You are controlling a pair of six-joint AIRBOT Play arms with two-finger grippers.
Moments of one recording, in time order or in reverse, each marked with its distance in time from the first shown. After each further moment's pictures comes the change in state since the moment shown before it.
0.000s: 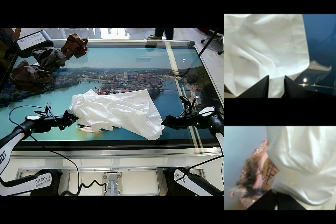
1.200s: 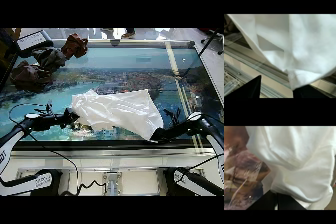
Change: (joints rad) left arm -0.001 0.000 0.027 -0.012 -0.074 0.006; right arm 0.136 -0.033 -0.121 0.056 0.216 -0.002
